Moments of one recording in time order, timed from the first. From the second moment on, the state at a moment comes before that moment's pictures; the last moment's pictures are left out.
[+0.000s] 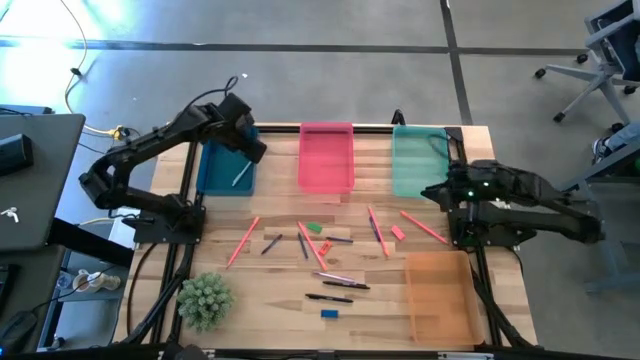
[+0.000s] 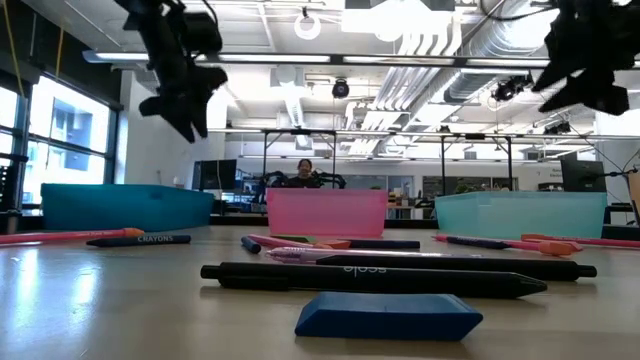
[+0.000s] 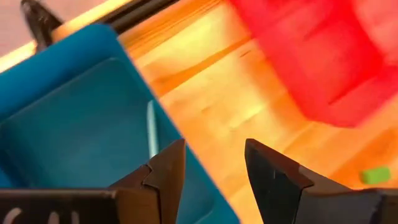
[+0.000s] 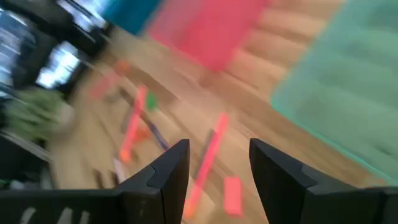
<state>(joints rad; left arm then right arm) 0.89 1.29 1.09 -0.92 0.06 -0.22 -0.25 0.38 0.62 -0.91 0.01 0.78</state>
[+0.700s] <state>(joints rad) 0.55 1.15 1.02 -0.92 0.09 -0.35 -0.23 0.87 0.65 -0.93 -0.04 0.67</state>
